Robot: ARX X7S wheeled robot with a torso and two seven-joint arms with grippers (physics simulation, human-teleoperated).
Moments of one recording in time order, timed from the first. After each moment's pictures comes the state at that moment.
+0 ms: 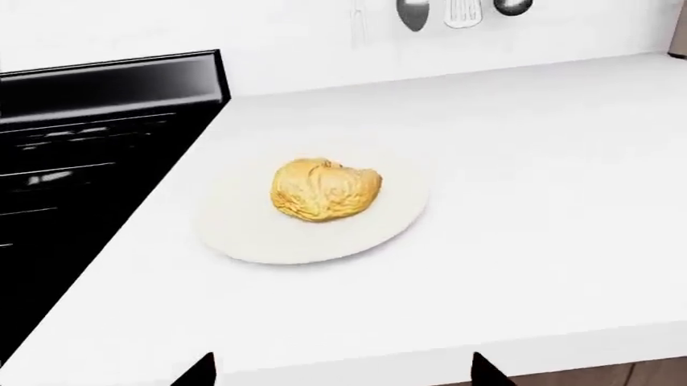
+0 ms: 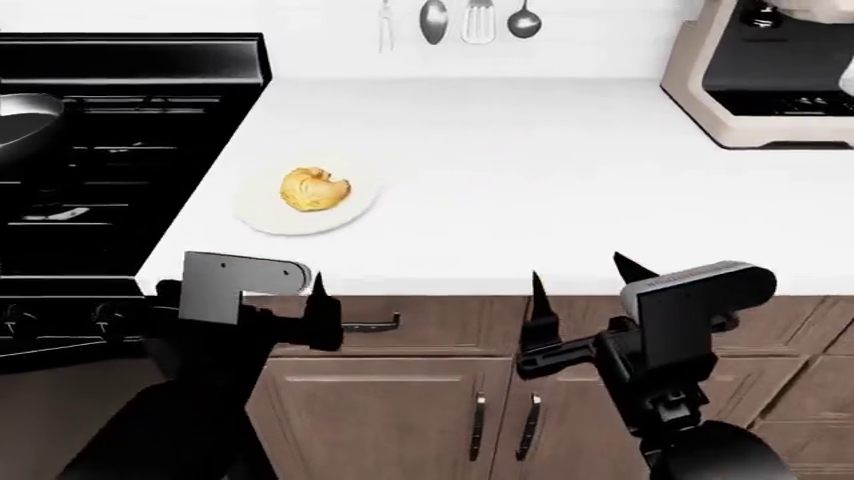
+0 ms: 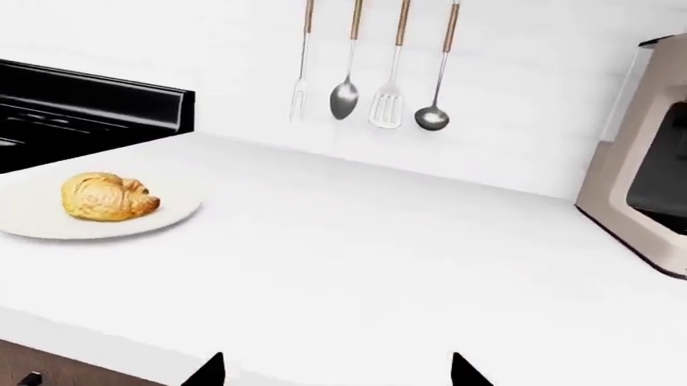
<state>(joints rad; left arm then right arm) -0.40 -0.21 0.08 0.52 -0.23 -1.04 -0.11 0.25 0.31 -0.07 -0.66 0.27 0.82 0.02</state>
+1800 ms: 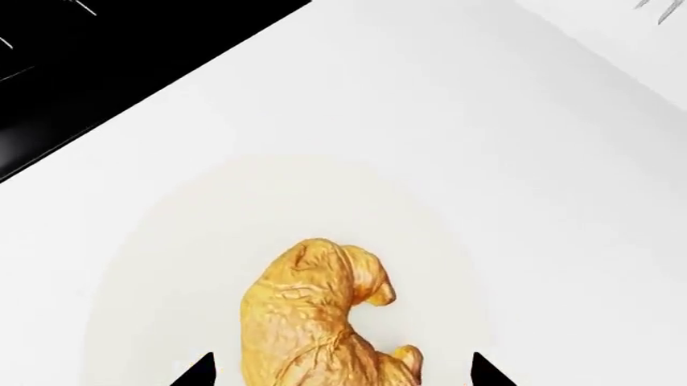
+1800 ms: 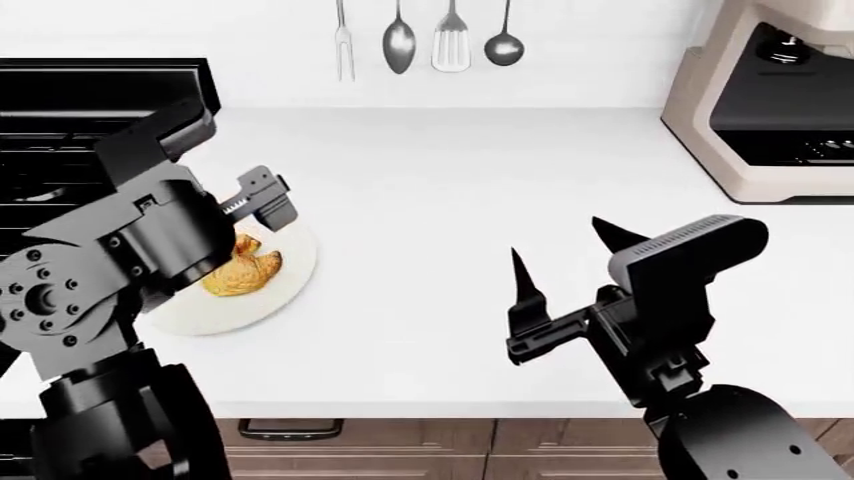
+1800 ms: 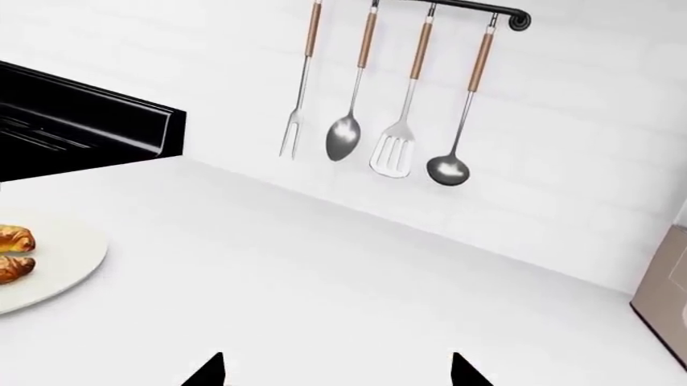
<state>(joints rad) -1.04 -0.07 -0.34 -0.11 -1.16 -1.33 -1.42 0.38 0.39 -0.11 -0.68 0.34 0.88 -0.04</state>
